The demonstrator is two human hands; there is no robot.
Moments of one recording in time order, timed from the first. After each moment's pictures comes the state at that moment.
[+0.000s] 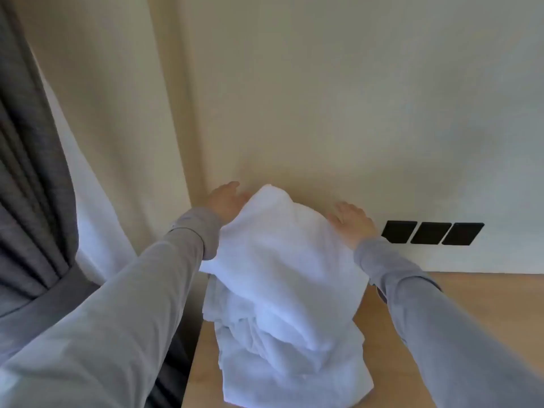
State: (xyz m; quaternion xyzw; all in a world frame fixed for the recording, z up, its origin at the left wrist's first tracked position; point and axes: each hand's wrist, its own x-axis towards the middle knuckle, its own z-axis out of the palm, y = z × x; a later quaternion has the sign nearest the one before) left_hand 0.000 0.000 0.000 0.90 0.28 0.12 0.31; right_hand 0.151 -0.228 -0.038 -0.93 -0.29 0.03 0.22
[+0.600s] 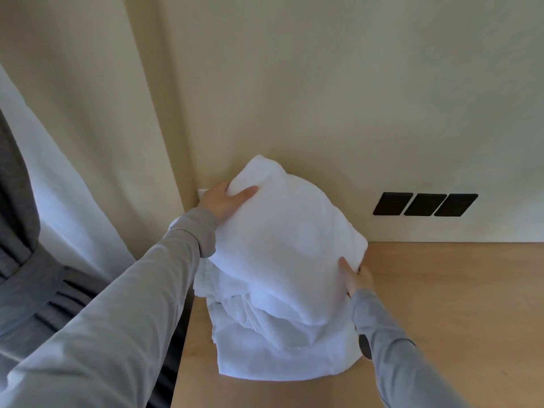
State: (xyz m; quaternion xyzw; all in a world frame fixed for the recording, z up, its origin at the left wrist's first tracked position) left_hand 0.003 -0.006 -0.052 0.80 0.35 0.10 0.47; right_hand 0.102 -0.284 -0.178 -0.77 0.13 0.20 0.59
